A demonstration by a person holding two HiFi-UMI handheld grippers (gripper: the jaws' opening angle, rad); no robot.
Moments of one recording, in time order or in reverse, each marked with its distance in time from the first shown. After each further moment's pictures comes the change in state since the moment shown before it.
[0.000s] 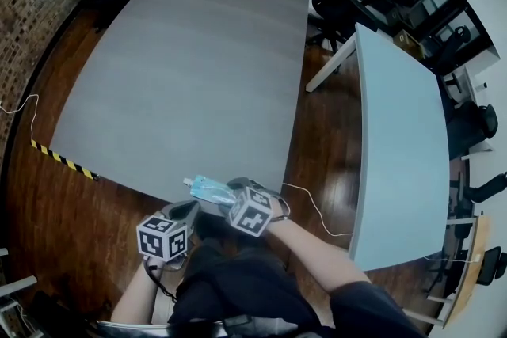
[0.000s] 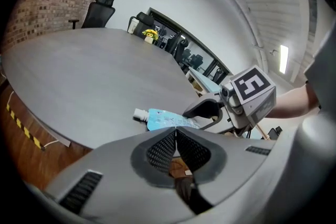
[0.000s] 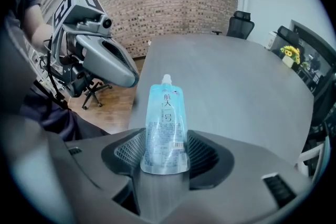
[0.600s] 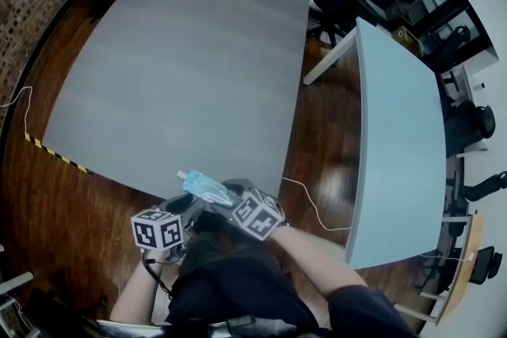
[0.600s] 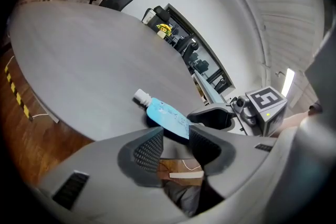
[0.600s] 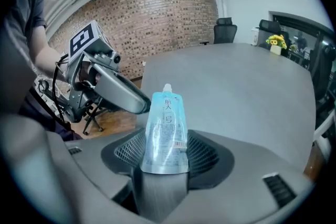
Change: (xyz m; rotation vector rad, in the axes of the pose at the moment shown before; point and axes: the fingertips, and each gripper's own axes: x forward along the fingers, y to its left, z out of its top) left arm 0.018 0.017 -0.009 -0.205 -0.014 -0.058; right arm -0.001 0.009 0.015 0.180 -0.211 0.033
